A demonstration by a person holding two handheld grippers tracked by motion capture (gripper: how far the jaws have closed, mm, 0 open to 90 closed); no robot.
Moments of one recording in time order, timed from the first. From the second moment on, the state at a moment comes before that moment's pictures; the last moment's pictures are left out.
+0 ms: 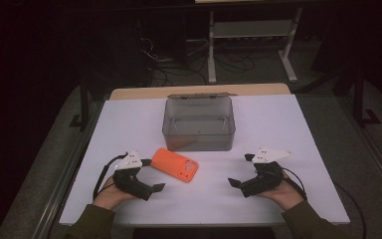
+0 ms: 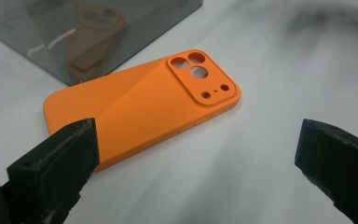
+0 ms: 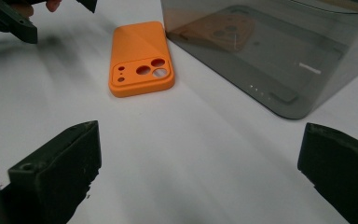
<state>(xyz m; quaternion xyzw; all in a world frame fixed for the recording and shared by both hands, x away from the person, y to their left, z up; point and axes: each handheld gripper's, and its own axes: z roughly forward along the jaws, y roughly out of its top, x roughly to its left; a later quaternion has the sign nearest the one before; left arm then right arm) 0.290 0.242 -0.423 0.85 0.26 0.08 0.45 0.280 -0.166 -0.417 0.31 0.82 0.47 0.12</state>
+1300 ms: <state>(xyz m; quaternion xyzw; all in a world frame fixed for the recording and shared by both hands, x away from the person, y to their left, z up) 0.292 0.240 -0.424 0.85 0.26 0.08 0.45 0.294 -0.154 -0.410 0.30 0.82 0.48 0.10</state>
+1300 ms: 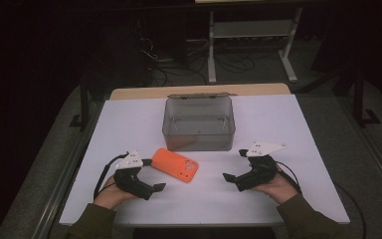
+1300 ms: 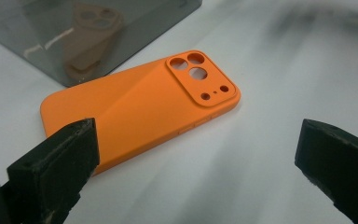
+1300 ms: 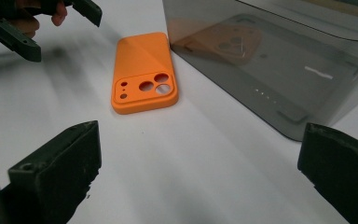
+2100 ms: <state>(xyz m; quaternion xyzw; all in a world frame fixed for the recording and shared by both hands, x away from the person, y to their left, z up) 0.292 0.239 -0.424 0.85 0.26 0.08 0.44 0.302 -0.147 -0.409 0.30 0.82 0.47 0.10</state>
